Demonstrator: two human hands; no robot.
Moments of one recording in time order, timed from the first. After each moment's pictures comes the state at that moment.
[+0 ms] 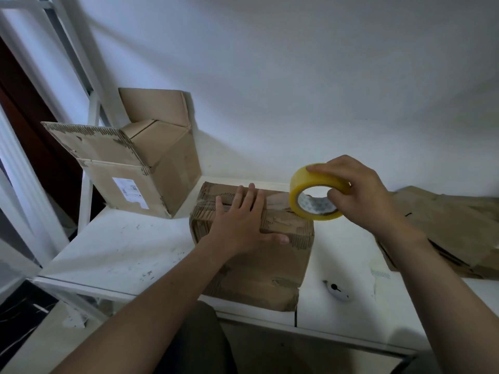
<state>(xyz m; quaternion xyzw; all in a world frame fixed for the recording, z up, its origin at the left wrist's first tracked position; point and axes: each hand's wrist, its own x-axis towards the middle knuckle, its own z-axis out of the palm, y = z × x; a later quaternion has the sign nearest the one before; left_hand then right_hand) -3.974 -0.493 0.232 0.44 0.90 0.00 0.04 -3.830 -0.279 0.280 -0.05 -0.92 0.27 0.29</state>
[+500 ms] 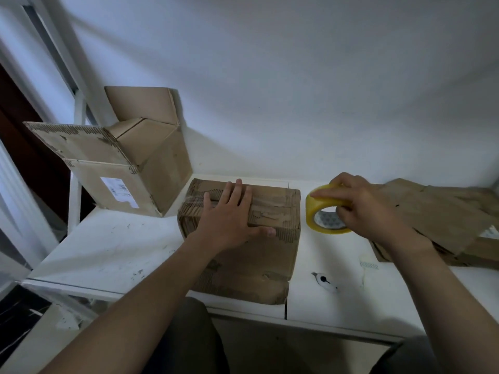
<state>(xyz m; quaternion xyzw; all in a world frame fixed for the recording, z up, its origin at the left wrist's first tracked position) -3.973 -0.491 0.231 0.43 0.90 -0.02 0.03 -3.793 -0.248 0.244 -0.06 -0.96 0.16 0.22</state>
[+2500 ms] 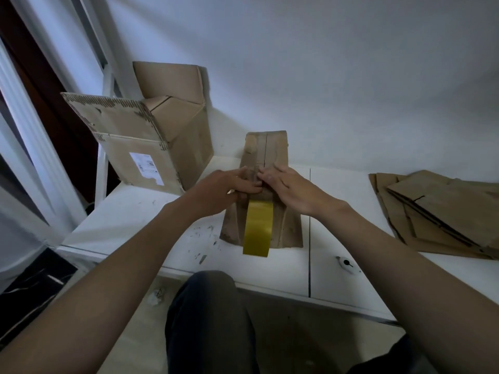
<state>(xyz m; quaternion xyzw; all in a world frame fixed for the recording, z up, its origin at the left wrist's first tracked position) -4.022 -0.575 0.256 0.56 0.80 0.21 0.06 -3.911 -0.383 0.244 -0.07 -0.95 0.30 0.02</state>
